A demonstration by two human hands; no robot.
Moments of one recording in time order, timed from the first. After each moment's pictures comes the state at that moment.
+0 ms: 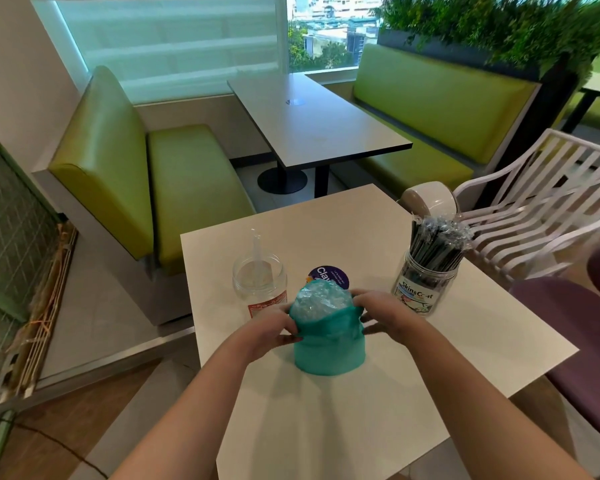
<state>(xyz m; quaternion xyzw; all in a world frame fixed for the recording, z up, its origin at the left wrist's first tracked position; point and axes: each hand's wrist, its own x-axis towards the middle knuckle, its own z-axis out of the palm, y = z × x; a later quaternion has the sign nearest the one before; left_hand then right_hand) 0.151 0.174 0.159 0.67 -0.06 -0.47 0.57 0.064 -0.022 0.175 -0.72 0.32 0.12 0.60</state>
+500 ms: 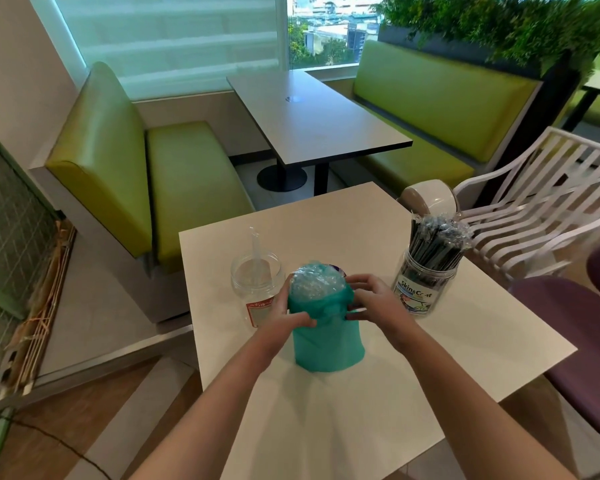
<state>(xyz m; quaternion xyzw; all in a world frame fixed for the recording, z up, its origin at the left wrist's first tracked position) 0.135 0.163 0.149 0.70 -0.18 -0.32 0.61 0.057 -0.016 0.169 -0.69 0.27 -0.04 0.67</state>
